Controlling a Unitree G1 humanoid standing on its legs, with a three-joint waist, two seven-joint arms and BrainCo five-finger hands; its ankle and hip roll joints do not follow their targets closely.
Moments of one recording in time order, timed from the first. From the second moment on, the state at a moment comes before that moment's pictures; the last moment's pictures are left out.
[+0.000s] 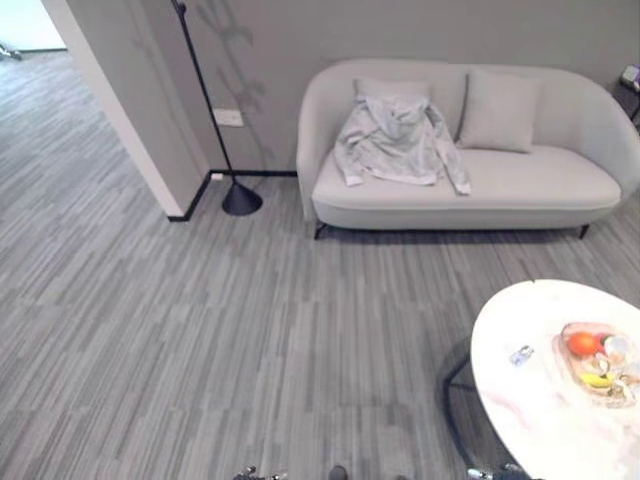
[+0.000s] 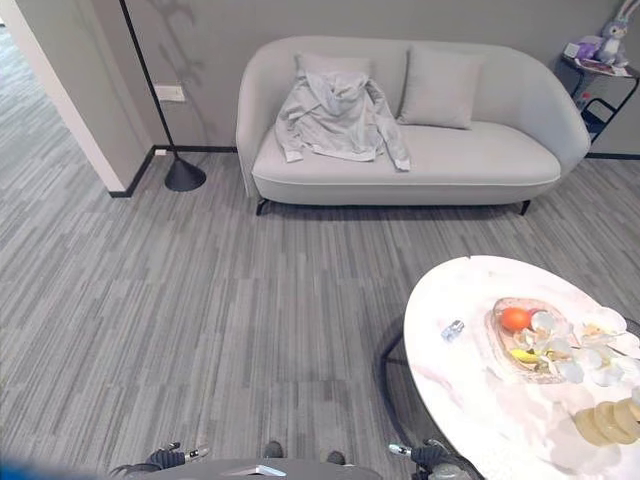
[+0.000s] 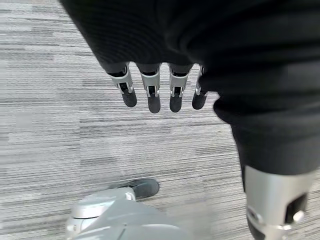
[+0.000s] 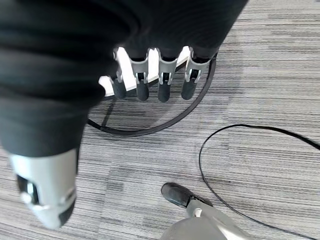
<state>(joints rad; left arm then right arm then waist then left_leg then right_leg) 0.04 0.24 -0.11 1.22 -0.11 0.00 0.04 -0.01 -0.26 0.17 1.22 0.09 0.05 -0.10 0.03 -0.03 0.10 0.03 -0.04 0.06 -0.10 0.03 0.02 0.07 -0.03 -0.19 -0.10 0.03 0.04</state>
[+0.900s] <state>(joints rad) 0.05 0.24 -0.10 1.30 -0.15 -0.01 0.05 -0.02 -0.27 0.18 1.25 0.09 0.04 -0.12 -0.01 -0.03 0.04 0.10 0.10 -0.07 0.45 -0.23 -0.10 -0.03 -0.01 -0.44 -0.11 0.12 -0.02</state>
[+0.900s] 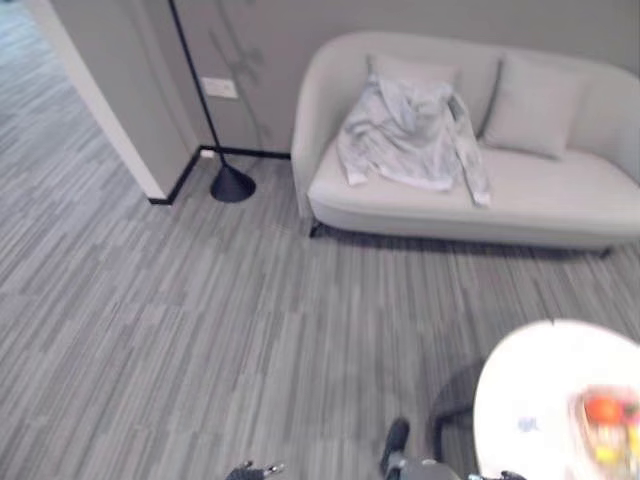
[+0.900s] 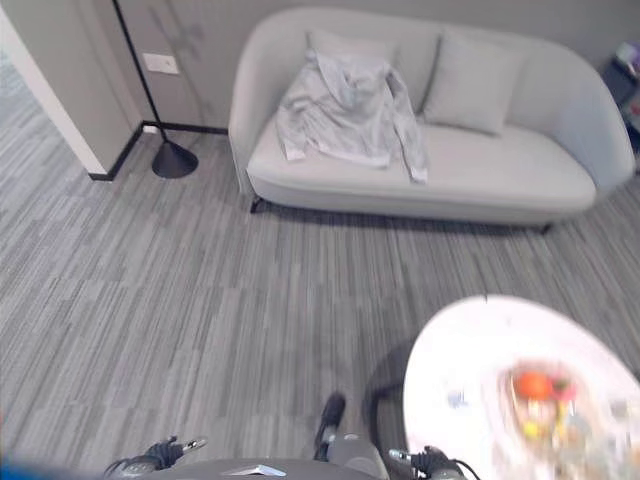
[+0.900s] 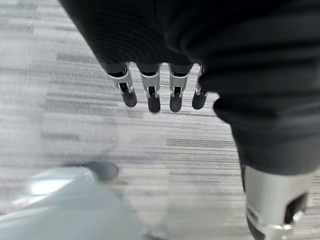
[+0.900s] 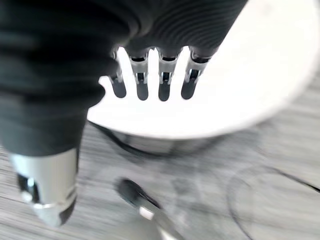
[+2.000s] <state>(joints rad) -0.07 0.30 -0.11 1.25 -0.18 -0.02 0.04 -0.07 -0.23 0.19 1.23 0.12 0.02 -0.12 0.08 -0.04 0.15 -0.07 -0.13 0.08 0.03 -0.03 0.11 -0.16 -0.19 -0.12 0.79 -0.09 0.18</state>
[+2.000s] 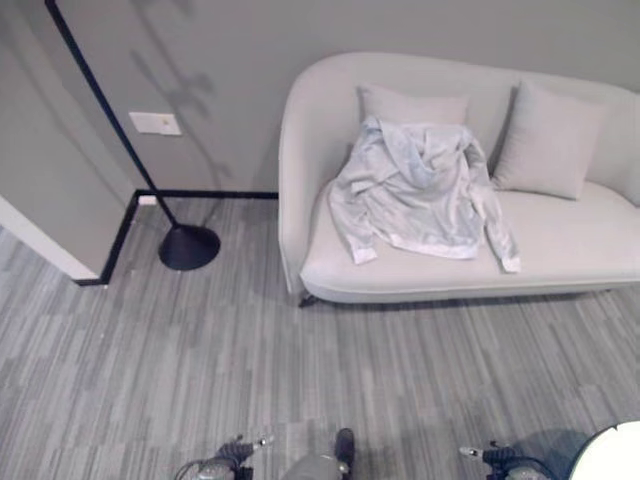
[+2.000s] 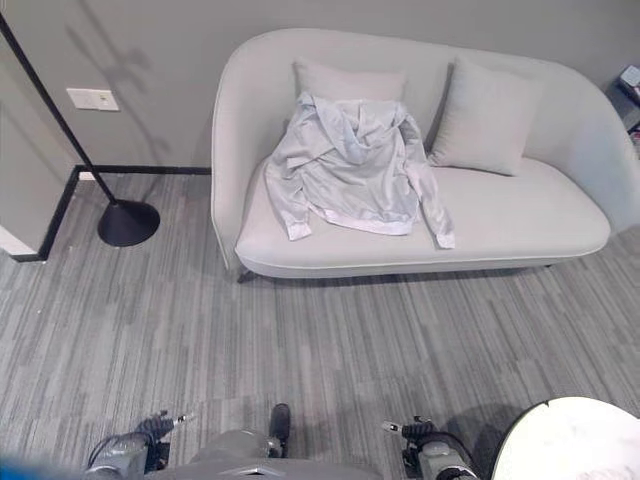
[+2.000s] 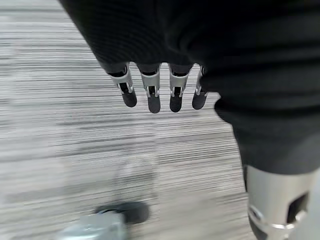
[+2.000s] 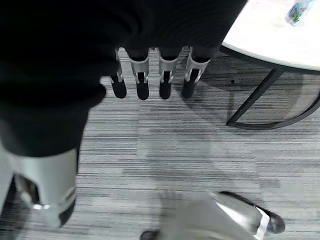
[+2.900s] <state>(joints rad) 0.00 0.23 -0.04 1.24 -0.18 -0.03 0.06 -0.07 -0.31 0.18 1.17 0.12 0.01 -0.13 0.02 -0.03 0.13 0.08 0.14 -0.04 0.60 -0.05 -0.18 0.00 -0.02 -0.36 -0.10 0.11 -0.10</state>
